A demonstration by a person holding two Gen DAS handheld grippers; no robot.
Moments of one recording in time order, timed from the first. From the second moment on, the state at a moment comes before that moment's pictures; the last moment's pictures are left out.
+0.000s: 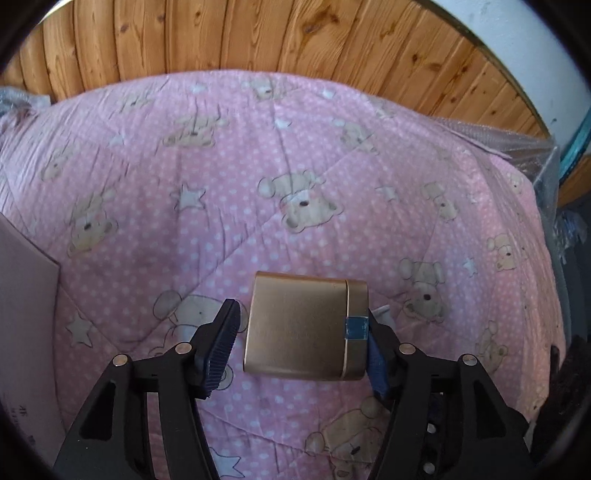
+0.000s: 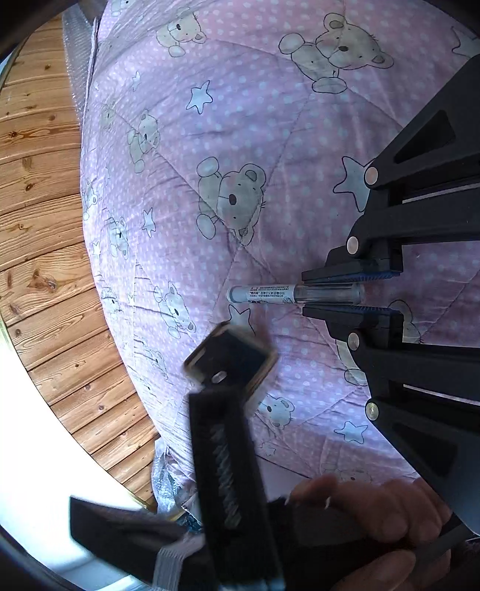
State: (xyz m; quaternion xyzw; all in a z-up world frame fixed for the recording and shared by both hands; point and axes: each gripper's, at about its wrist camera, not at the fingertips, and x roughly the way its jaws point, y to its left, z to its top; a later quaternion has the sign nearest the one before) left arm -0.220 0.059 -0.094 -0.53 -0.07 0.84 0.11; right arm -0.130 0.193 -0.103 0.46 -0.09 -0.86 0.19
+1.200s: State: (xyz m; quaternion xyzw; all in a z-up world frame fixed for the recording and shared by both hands) left arm -0.021 0.027 -0.017 -0.48 -0.06 0.87 0.12; right arm -0.021 0.182 -0.065 0.48 -0.10 -0.85 0.22
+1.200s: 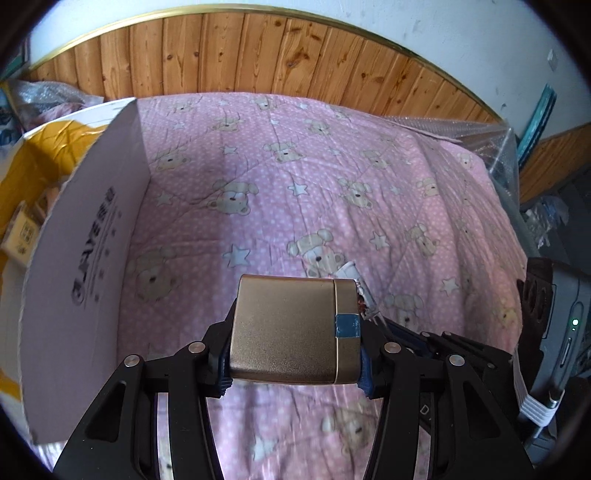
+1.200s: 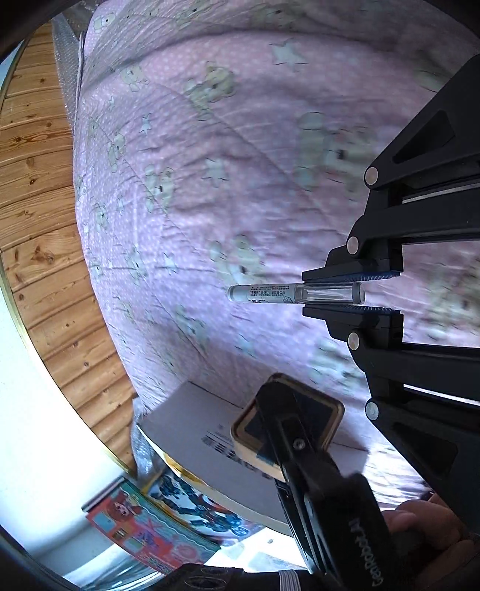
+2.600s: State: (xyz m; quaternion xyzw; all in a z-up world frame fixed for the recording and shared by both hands) left arm 0.093 -0.124 0.080 -0.37 -0.18 0.90 0.13; right arm 0.093 0.078 0.043 0.41 -0.02 -0.84 0.35
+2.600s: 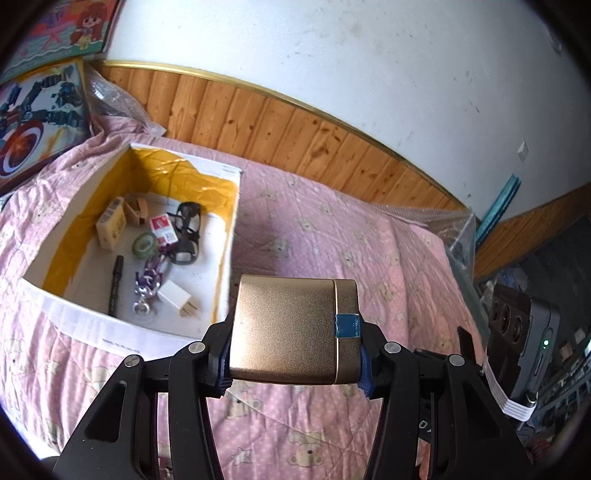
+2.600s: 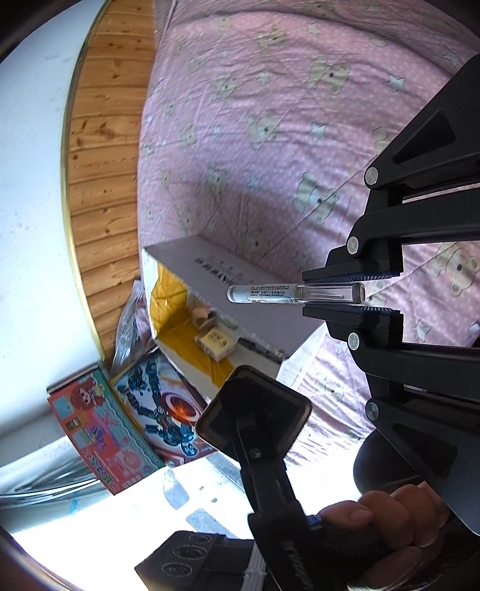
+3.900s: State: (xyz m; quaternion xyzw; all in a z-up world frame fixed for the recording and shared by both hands) left arm -0.012 -0.244 0.013 -0.45 -0.13 0.88 0.02; right arm 0.022 -0.061 0.047 0.40 0.11 -0.82 0.40
